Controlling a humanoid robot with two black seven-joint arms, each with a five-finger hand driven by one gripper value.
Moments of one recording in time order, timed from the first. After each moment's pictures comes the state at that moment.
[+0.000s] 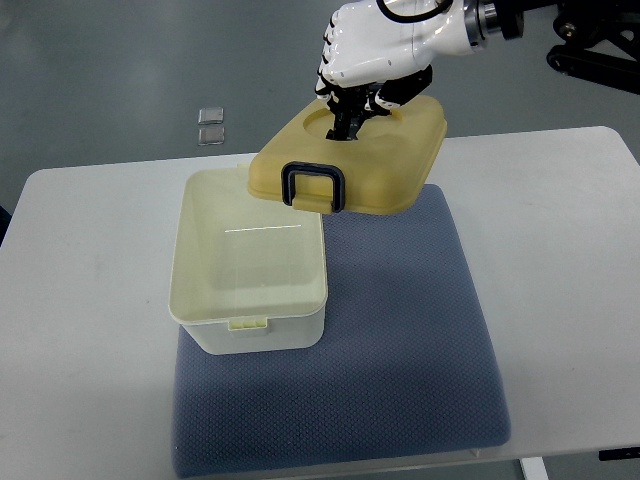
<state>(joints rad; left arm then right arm) 0.00 0.00 -0.09 -0.09 0.02 -0.23 -0.11 1.79 -0.51 -0.36 1.13 -1.63 -0.15 0.61</state>
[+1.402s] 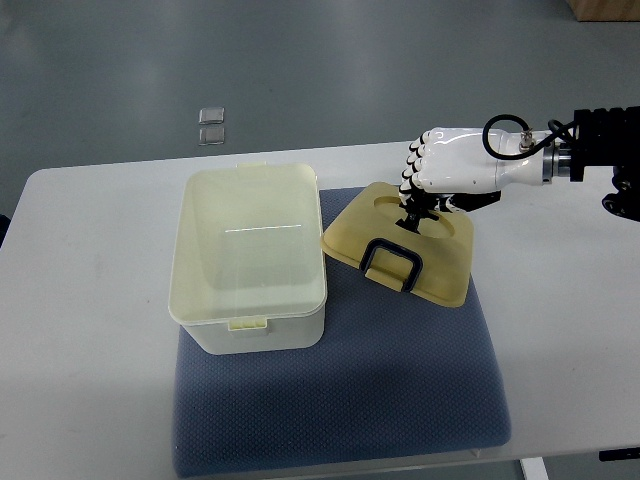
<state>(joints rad) 0.00 0.00 -0.09 -0.09 0.02 -0.23 -0.11 1.38 -0.66 -0.33 1.14 -1.70 -0.44 0.61</state>
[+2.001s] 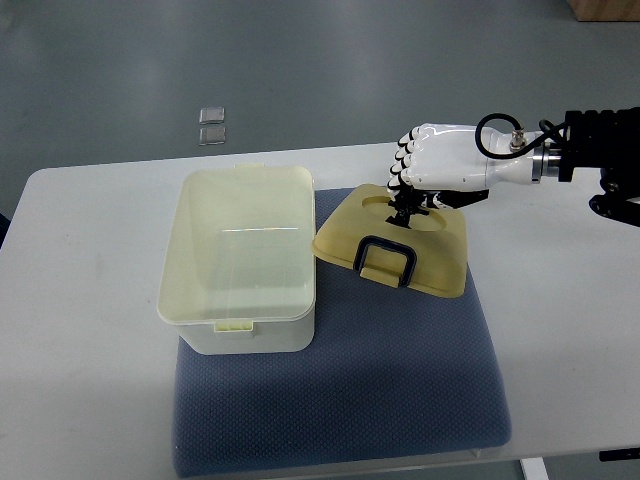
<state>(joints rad) 0.00 0.00 -0.09 -0.09 0.02 -0.23 -0.11 1.35 -0.64 -0.27 1.13 -1.72 -0.47 0.61</state>
